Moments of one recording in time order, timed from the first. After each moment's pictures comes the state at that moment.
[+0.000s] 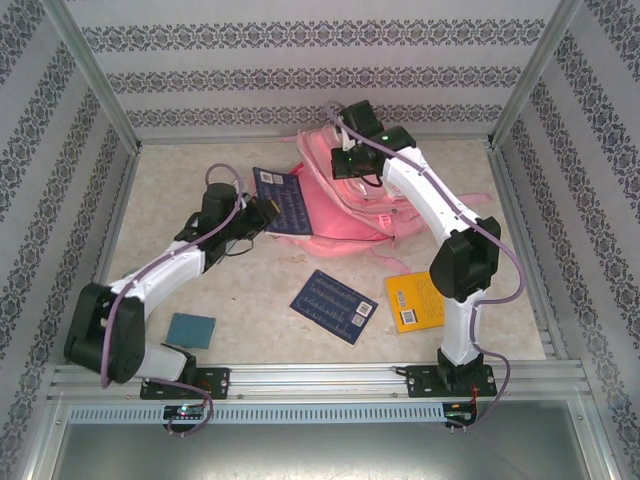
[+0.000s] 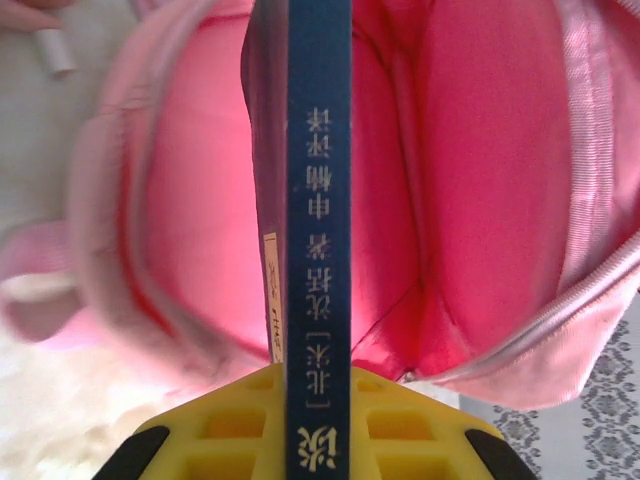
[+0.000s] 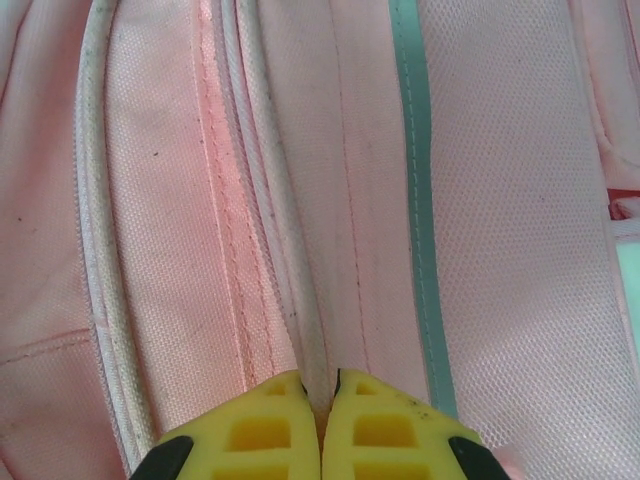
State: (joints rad) left arm -0.32 1.43 0.84 0.09 0.35 -0.98; right arm 0.45 1.99 2.03 -0.96 -0.05 0.31
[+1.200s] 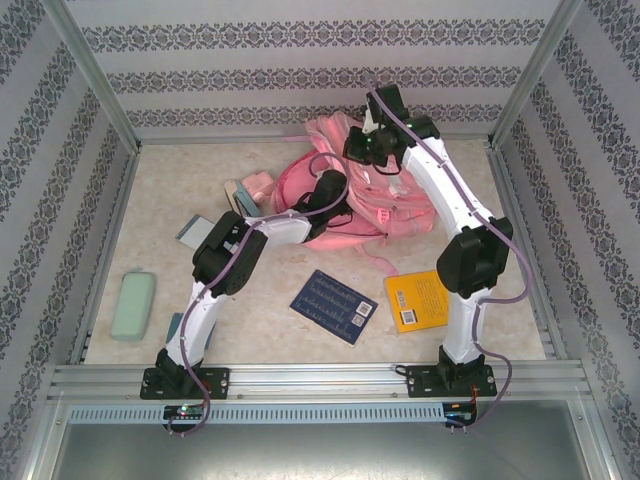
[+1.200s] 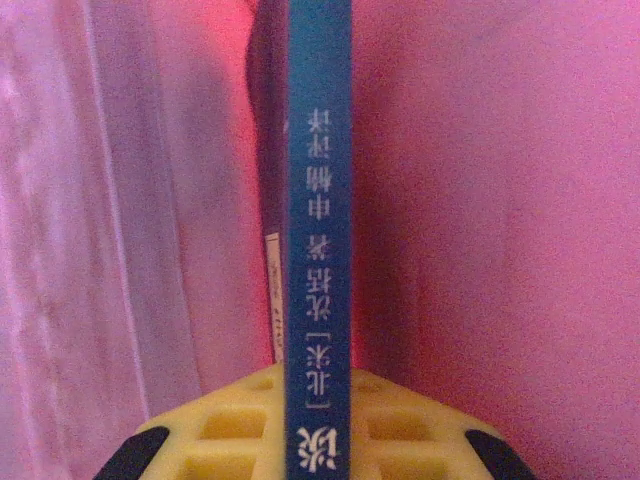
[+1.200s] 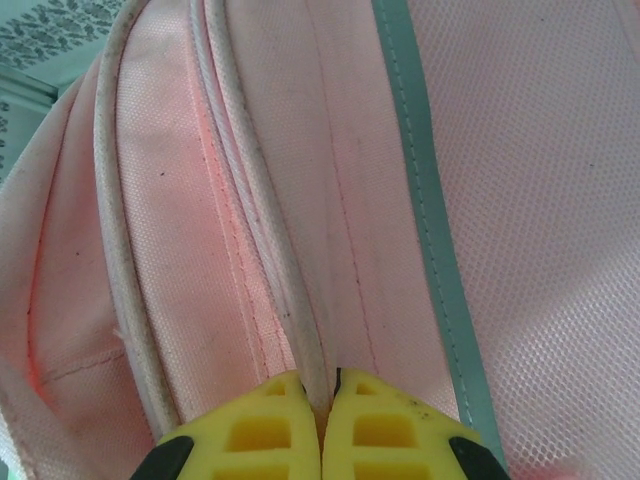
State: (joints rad) left arm -0.65 2.30 1.61 0.39 0.08 -1.24; right arm 0.35 1.99 2.09 -0.95 -0.26 0.55
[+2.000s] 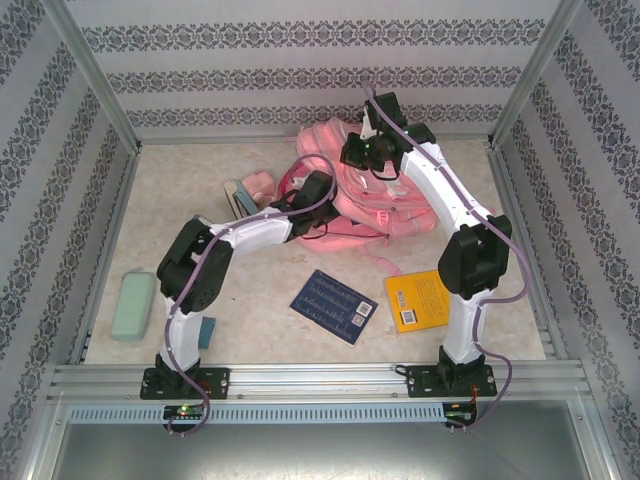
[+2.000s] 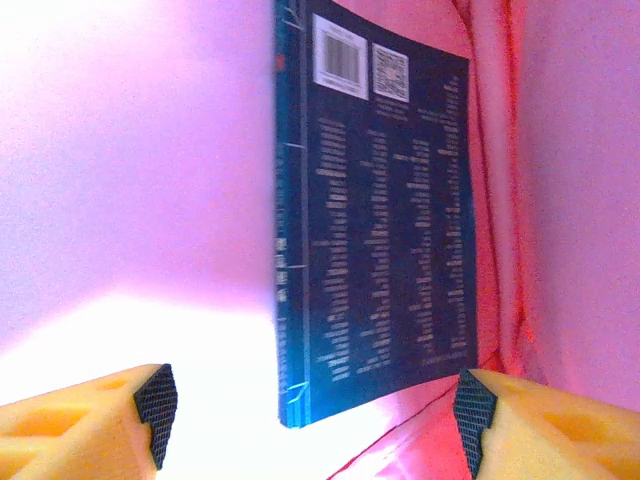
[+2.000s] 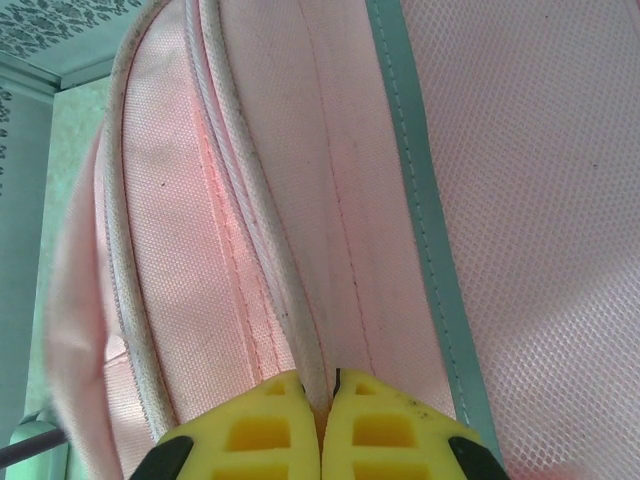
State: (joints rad) left arm -0.63 2.00 1.42 -0.11 -0.06 -1.07; right arm 0.34 1.98 1.98 -0.85 -0.29 0.54
